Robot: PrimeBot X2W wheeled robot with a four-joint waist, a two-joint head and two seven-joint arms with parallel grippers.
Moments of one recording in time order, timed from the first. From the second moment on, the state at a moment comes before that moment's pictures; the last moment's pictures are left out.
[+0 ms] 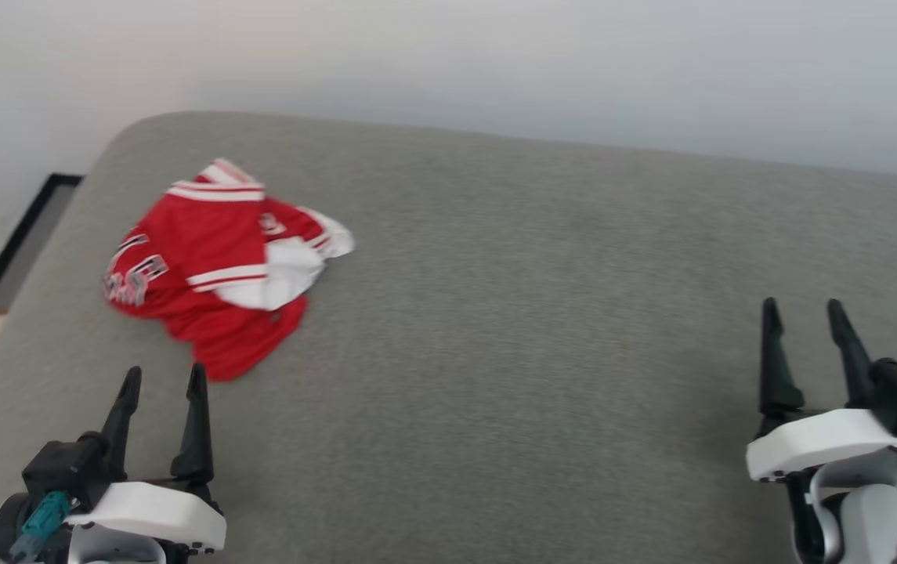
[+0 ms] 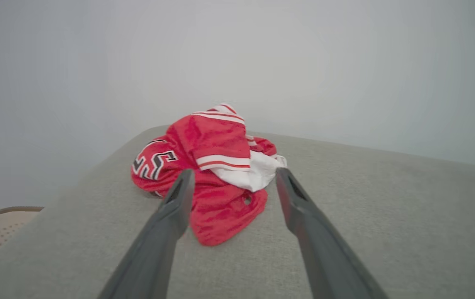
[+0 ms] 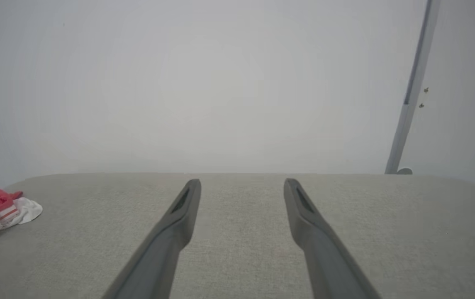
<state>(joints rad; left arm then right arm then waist) -0.06 0.16 0.04 0.22 -0.26 -0.13 -0.24 -0.18 -0.05 -0.16 0.29 0.13 0.13 -0.24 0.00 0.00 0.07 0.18</state>
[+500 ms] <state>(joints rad) 0.01 0.10 0.15 0.23 -0.18 -0.13 -0.26 -0.20 -0.05 0.02 0.37 0.13 0.13 -0.26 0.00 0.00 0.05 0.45</state>
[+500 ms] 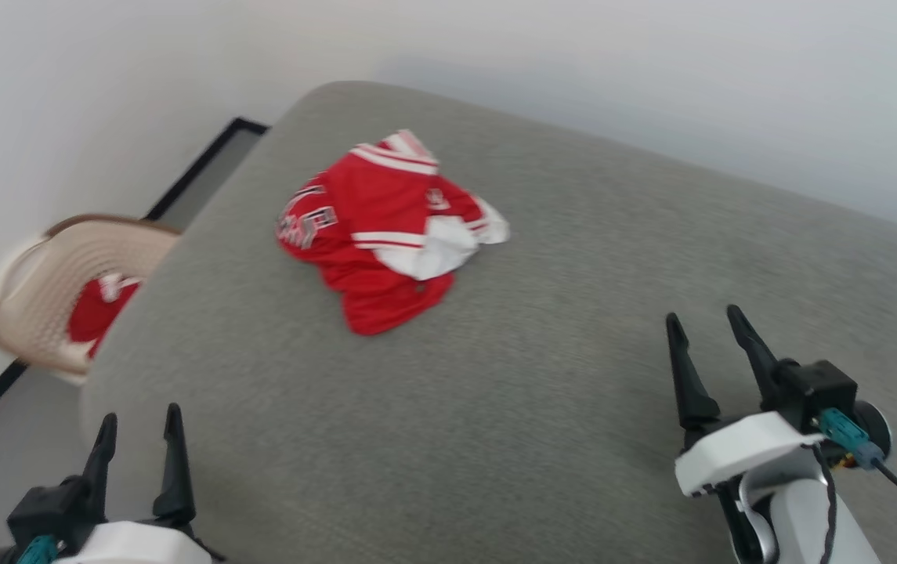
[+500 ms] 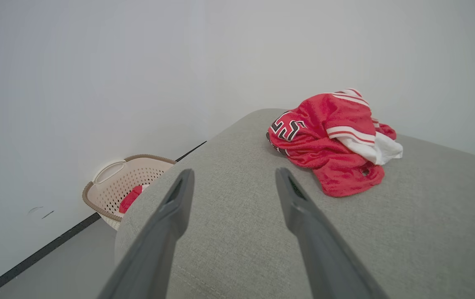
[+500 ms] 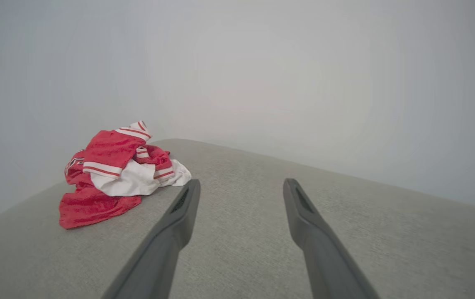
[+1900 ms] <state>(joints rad) -0.62 0.81 -0.42 0.61 -0.87 -0.13 0.01 -0.37 -0.05 0.13 0.28 0.22 0.13 -0.26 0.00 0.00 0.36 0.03</state>
